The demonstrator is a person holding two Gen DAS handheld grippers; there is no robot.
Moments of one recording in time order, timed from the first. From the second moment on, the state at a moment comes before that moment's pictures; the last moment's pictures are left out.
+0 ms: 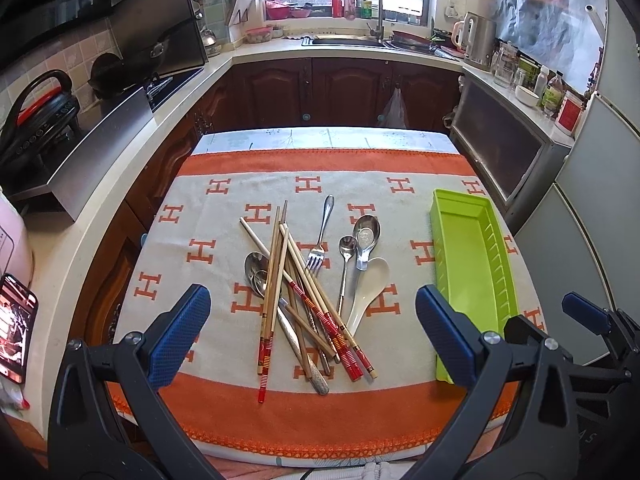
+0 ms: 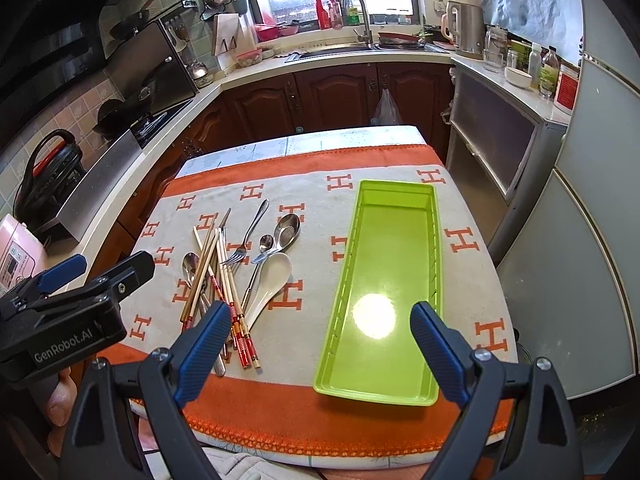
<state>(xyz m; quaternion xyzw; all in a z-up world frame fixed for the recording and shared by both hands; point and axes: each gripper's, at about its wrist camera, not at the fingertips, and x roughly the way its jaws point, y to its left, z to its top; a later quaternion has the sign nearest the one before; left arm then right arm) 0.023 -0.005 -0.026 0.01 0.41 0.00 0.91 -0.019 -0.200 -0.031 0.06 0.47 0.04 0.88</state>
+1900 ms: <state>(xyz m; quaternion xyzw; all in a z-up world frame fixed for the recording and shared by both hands) 0.023 0.017 -0.020 0.01 0.42 -0.02 0.91 -0.016 -0.193 -0.023 0.02 0.46 0.03 0.89</state>
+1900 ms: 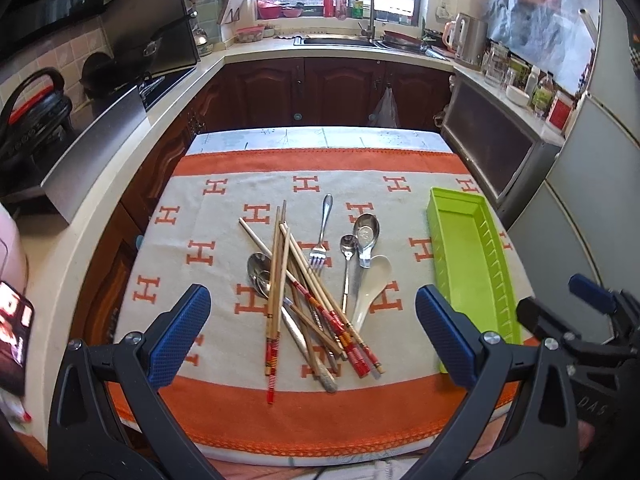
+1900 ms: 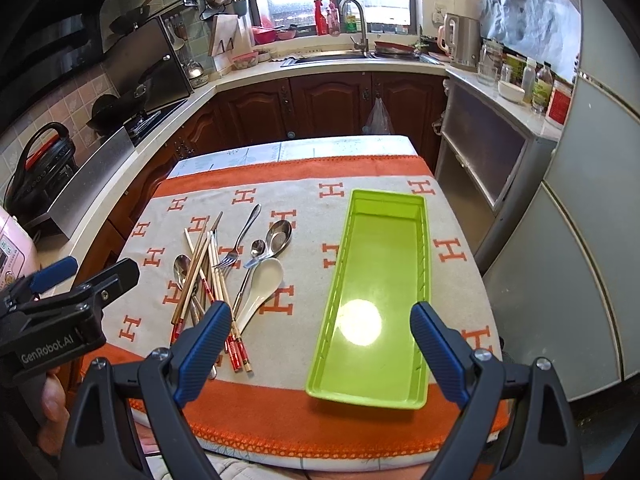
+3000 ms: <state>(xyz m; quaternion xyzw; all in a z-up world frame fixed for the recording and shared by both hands) 0.169 0.136 -0.116 -0.08 0.54 -0.02 0.84 0.161 -0.154 -0.136 0.14 0.61 0.12 0.77</state>
